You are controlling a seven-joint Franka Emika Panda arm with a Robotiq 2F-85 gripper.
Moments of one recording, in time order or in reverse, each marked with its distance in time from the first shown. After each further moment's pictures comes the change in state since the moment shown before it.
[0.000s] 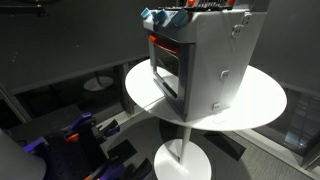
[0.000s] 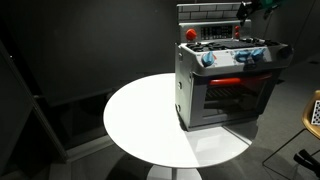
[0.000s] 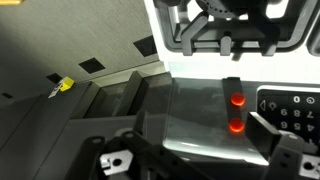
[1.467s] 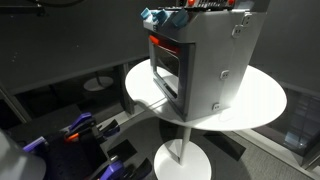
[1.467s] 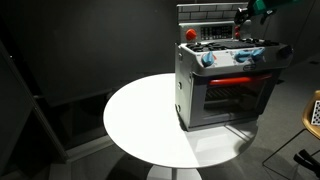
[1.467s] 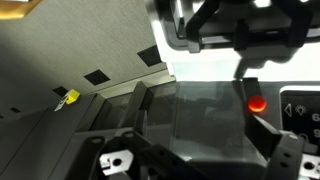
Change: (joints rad) arm 0.045 0.092 -0.074 0.081 0.032 -0.023 -0.001
